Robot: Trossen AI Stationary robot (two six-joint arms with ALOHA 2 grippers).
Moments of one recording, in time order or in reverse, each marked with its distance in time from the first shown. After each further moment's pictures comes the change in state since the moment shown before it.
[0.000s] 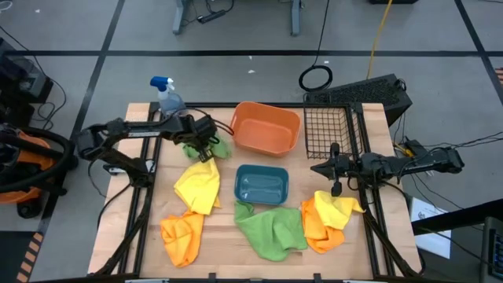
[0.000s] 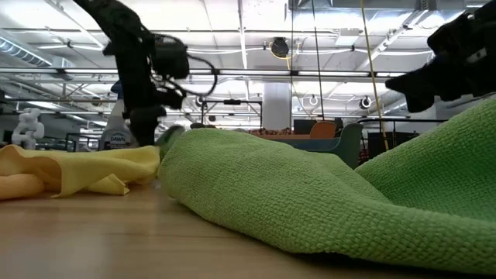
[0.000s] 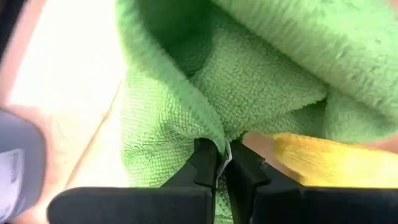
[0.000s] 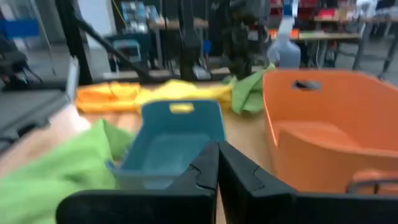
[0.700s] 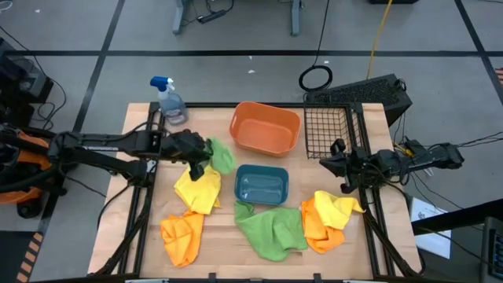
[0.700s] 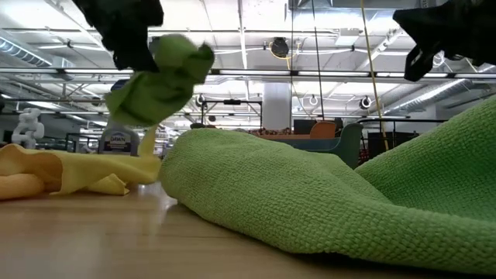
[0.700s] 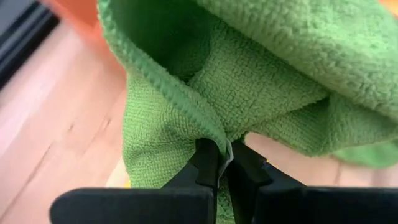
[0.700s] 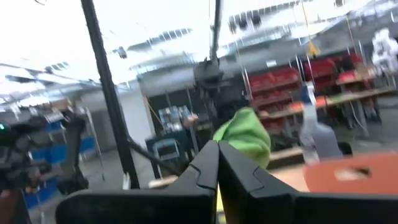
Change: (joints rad) left arm -0.399 -0.410 0.012 0.047 0.007 -0.217; right arm 0.058 0.041 0.003 0.454 0.006 0.135
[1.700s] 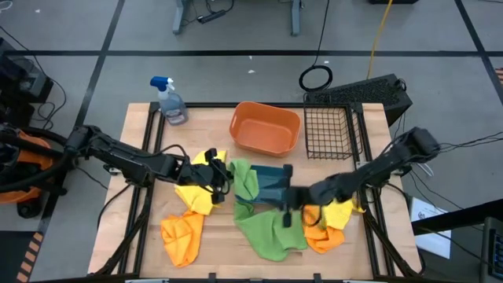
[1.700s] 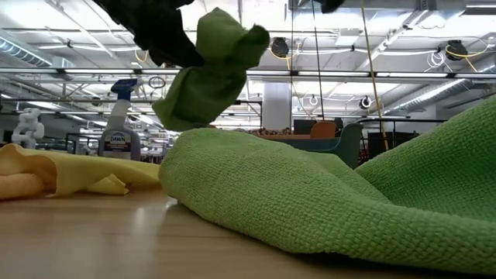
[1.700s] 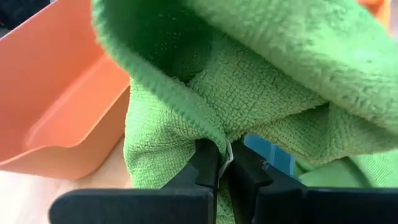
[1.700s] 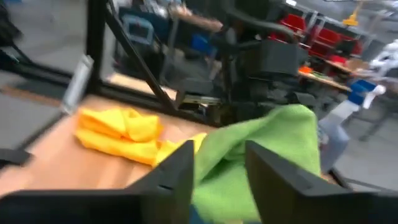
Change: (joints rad) left arm -0.279 0.304 0.001 0.447 -0.216 0.088; right arm 0.253 1.212 0.825 -0.104 0.315 -0.451
